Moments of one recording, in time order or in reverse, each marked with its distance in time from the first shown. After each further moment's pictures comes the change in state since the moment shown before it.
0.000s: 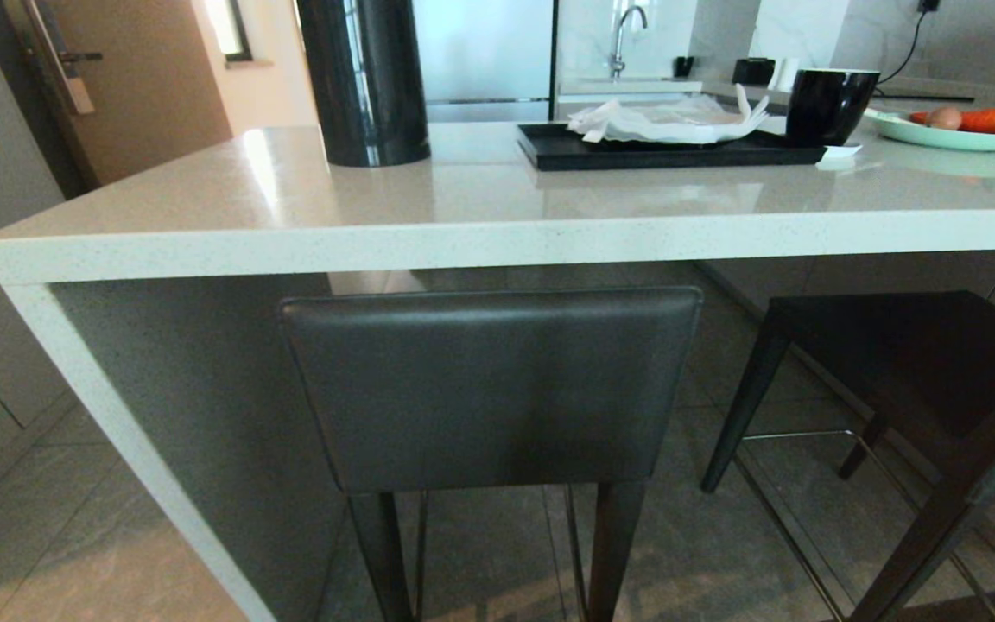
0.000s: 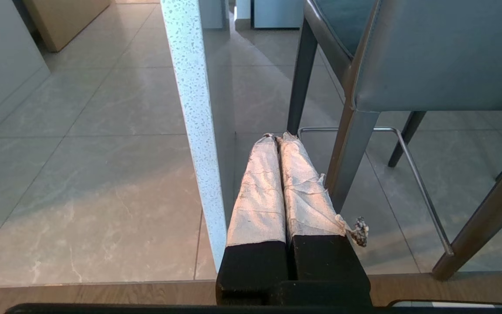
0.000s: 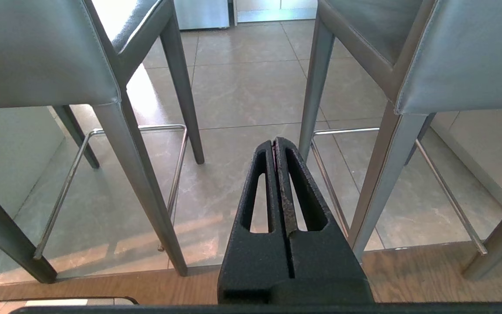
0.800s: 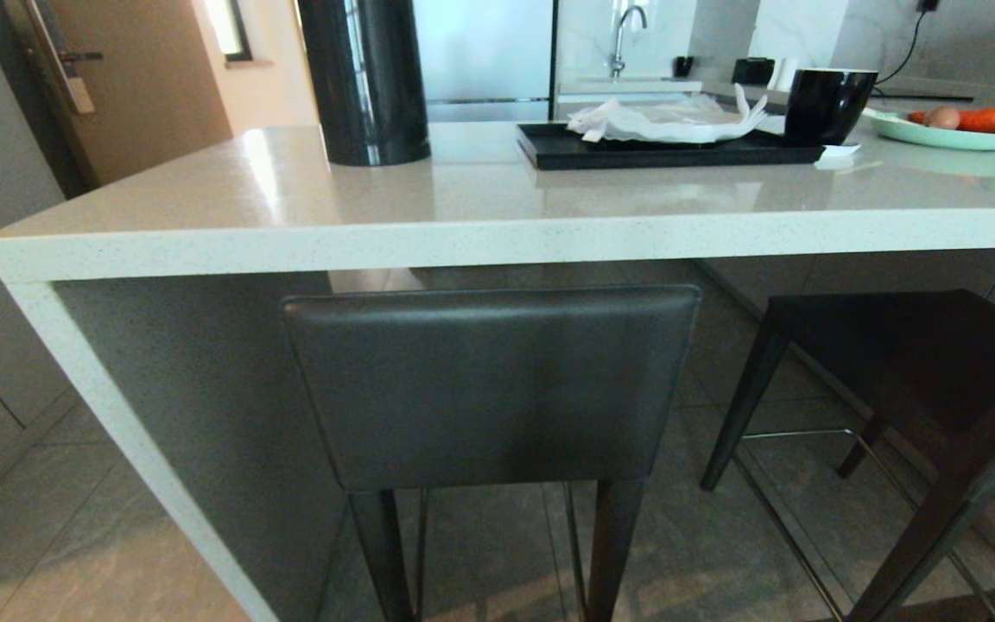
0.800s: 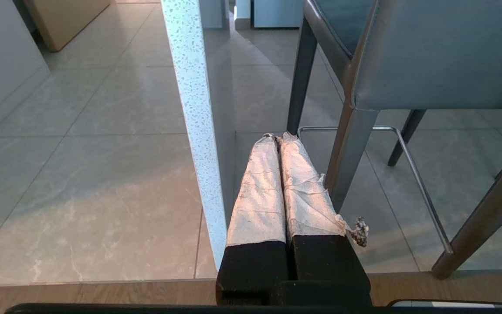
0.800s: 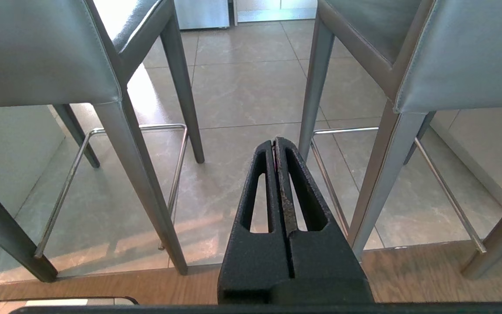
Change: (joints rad) left arm 0.000 0.001 0.000 0.000 0.000 0.000; right arm 0.000 0.001 0.000 0.000 0.000 0.000
